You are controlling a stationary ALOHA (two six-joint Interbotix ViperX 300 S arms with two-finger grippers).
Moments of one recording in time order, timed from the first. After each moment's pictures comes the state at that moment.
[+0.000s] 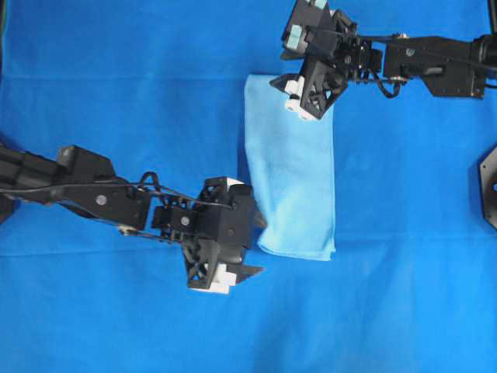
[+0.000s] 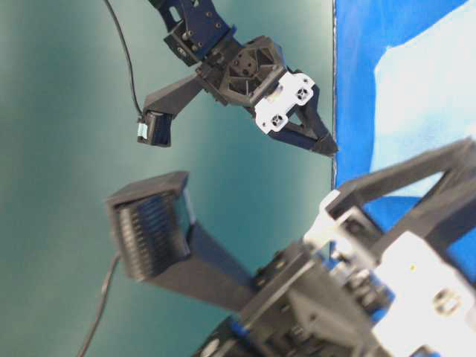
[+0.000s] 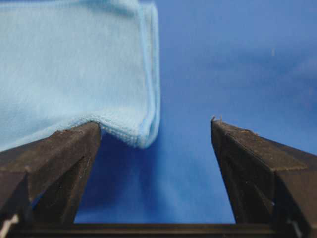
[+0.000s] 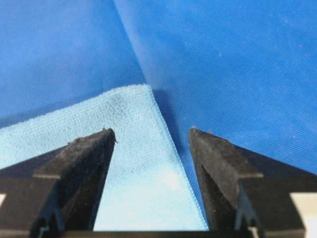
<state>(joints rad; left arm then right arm) -0.19 0.19 0.55 -0.03 -0.10 -0.04 -0.40 0.08 0.62 -0.45 0.02 0.41</state>
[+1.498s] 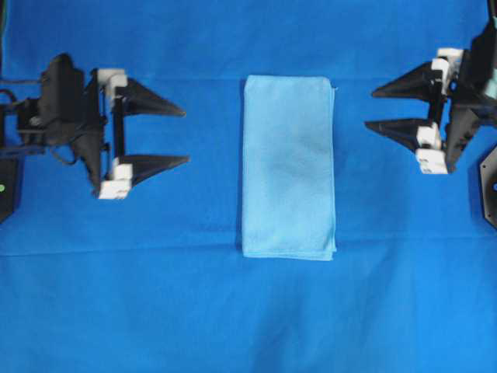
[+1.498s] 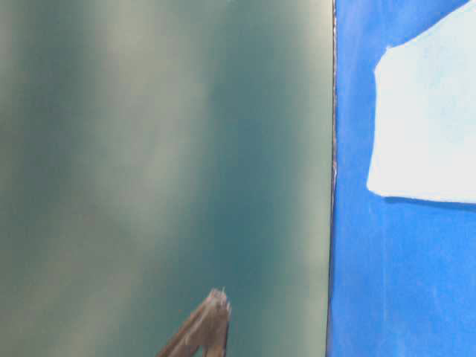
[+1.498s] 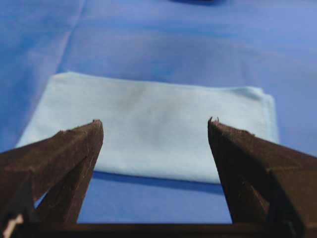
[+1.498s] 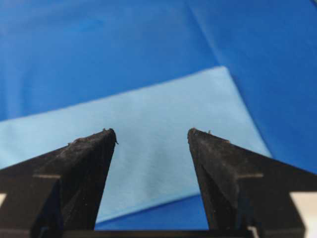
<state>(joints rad) 0.09 -0.37 1.02 -0.03 -0.43 0.01 -0.29 -0.66 1.12 -0.32 -0.07 0.42</state>
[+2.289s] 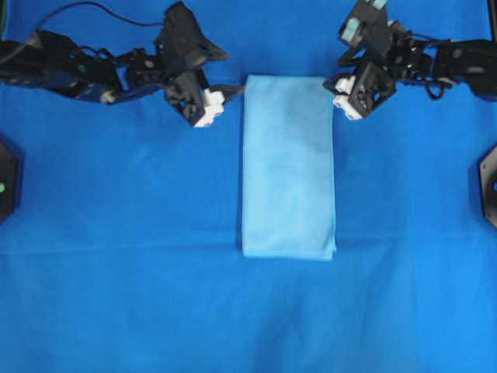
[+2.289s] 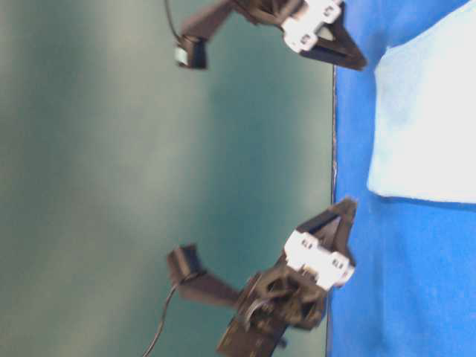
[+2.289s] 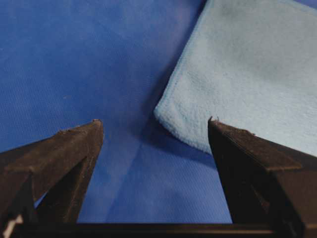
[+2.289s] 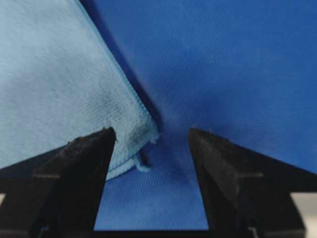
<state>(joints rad) 0.39 0.25 0.69 -0.03 -0.46 0.02 -0.54 0.03 0.85 -0.37 -0.05 0.40</state>
